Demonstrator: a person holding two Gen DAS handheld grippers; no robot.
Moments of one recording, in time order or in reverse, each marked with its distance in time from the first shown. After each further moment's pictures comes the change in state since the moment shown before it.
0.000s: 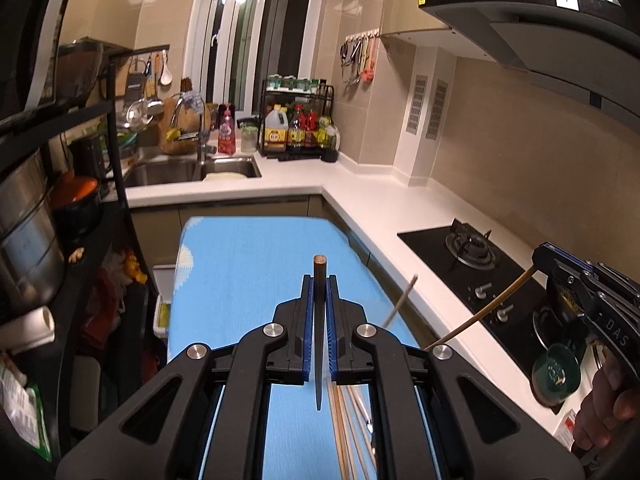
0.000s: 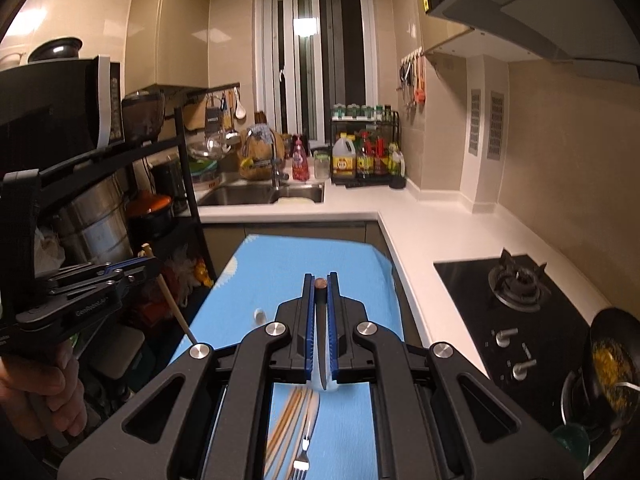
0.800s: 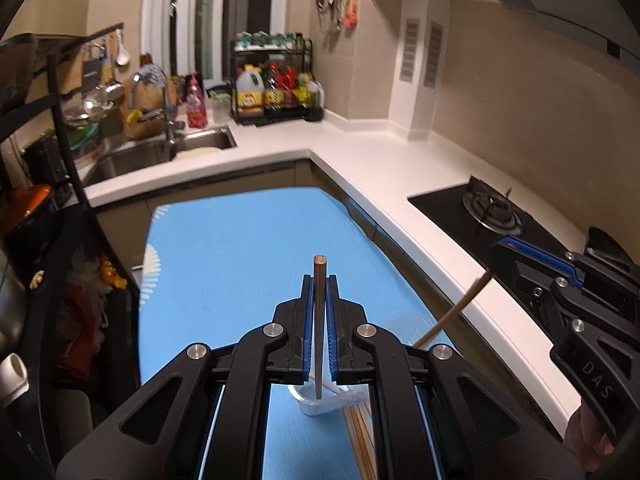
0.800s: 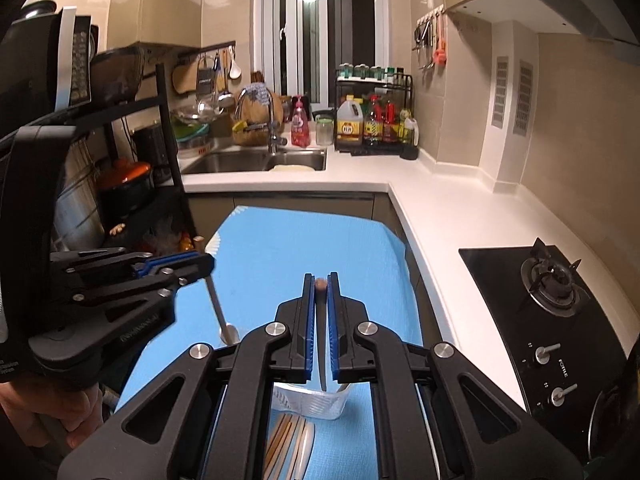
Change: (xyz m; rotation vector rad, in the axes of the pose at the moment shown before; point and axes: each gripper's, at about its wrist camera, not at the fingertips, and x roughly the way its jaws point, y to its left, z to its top) left arm 0.151 0.000 0.000 0.098 0.157 -0.047; right arm 0.140 0.004 -0.025 -0.030 0.133 -0.019
